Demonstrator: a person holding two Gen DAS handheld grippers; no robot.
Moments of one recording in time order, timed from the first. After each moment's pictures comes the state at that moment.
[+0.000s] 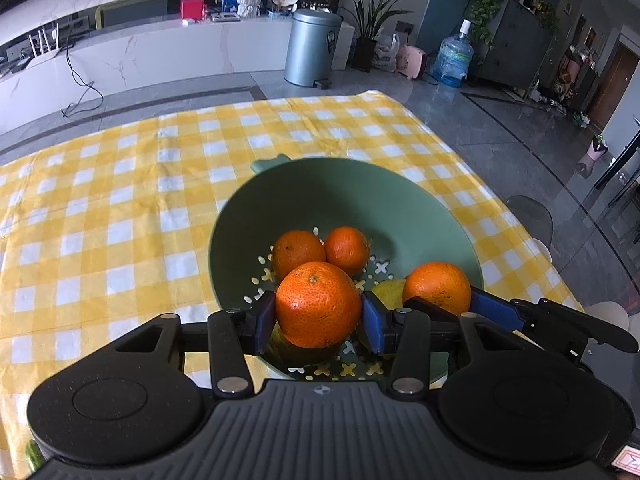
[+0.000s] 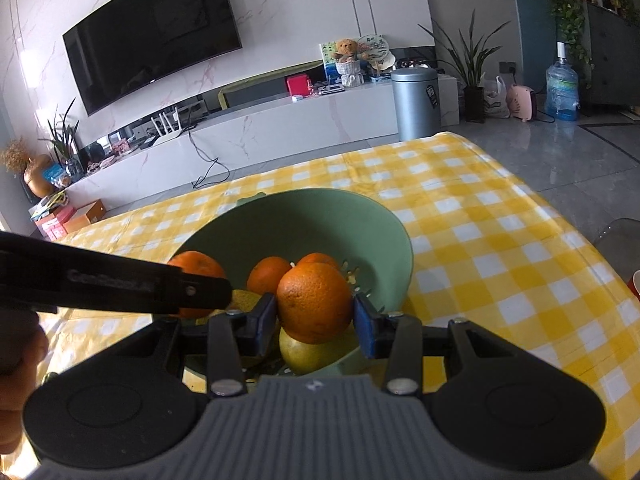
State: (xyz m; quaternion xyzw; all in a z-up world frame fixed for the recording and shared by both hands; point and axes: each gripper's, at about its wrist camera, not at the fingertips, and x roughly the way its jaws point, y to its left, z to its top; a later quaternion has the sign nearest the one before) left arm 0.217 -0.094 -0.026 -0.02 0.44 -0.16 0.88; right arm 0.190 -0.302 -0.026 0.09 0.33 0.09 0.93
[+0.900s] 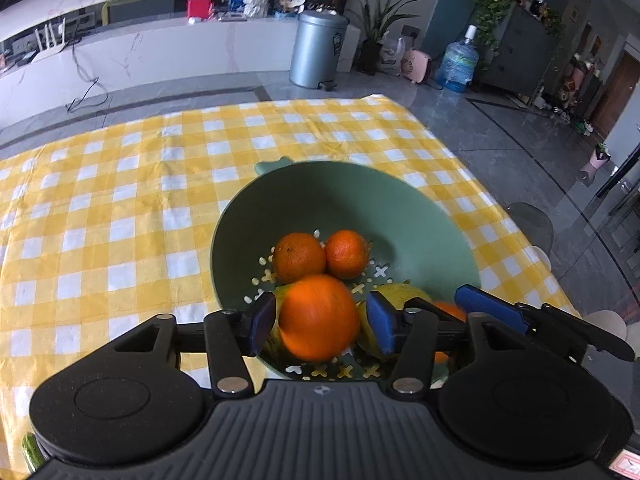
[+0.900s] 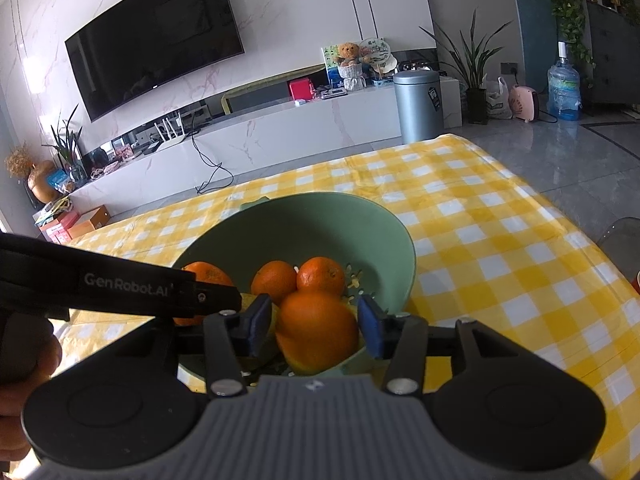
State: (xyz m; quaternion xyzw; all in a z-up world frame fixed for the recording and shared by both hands) left arm 0.214 -0.094 -0.018 -0.02 0.44 -0.16 0.89; right arm 0.188 -0.305 -0.024 0.11 0.32 0.09 0.94
